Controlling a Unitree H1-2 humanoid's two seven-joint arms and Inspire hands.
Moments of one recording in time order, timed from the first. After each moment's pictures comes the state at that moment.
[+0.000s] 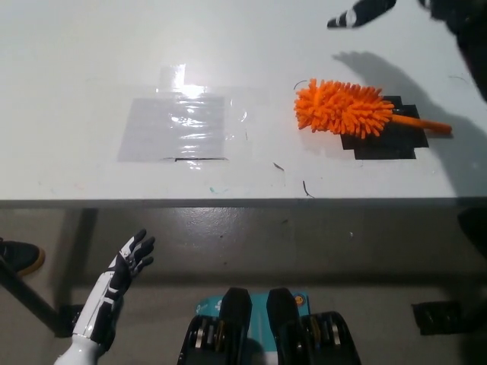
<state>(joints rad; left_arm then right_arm) -0.01 0.19 0.01 0.09 -0.06 -0.31 -0.18 -1.35 -0.39 0.32 0.93 -0.44 -0.14 0.43</state>
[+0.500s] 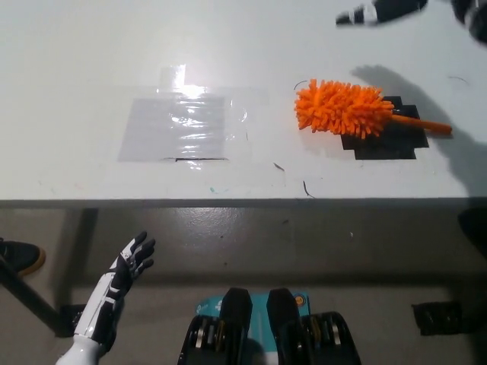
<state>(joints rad) -0.02 0.19 0.00 0.12 -0.06 -0.31 -0.18 -1.04 -0.41 0.14 0.41 -0.33 -0.05 0.46</state>
